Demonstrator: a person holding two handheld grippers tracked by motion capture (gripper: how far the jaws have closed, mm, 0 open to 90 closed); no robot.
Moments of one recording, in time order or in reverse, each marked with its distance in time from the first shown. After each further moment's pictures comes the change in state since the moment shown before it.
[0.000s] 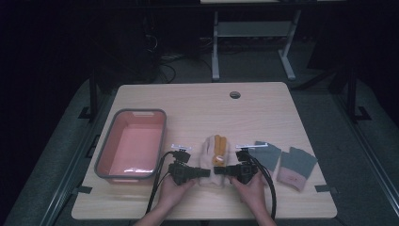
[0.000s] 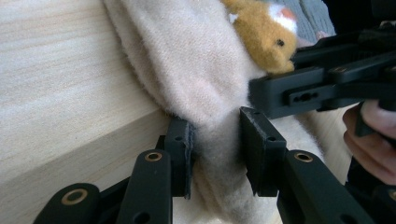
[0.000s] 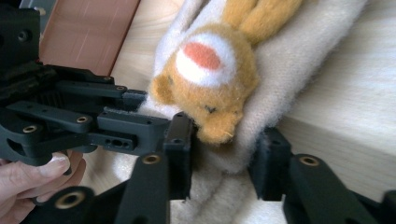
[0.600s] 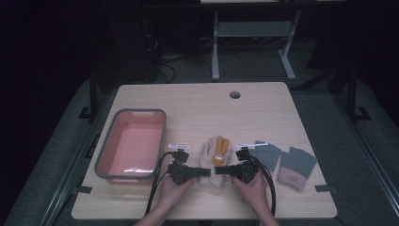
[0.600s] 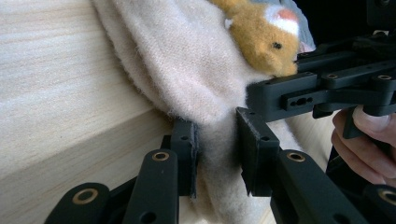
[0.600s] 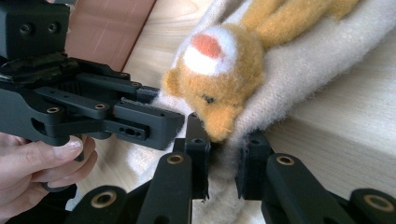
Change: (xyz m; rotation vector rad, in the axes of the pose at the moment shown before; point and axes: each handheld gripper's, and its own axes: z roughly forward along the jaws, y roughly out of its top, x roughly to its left) left arm 0.001 -0.002 -0.004 -0.021 -0.057 -0.032; right arm 0.006 0.003 -0.009 0.011 0.015 -0.066
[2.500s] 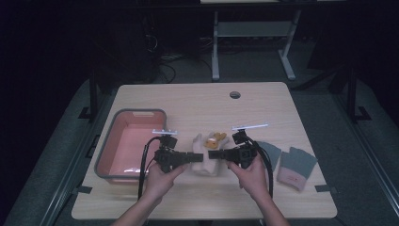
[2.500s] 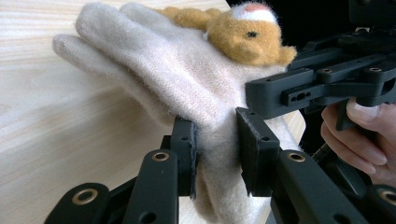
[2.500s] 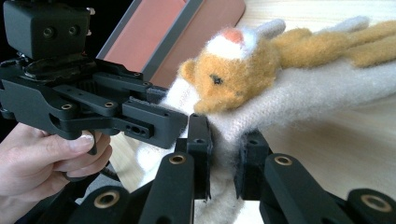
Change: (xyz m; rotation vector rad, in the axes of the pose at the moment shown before) left arm -0.031 0.036 -0.063 -0.101 -0.025 0.080; right arm 0.055 0.046 -0.033 -0.045 0.066 -0.104
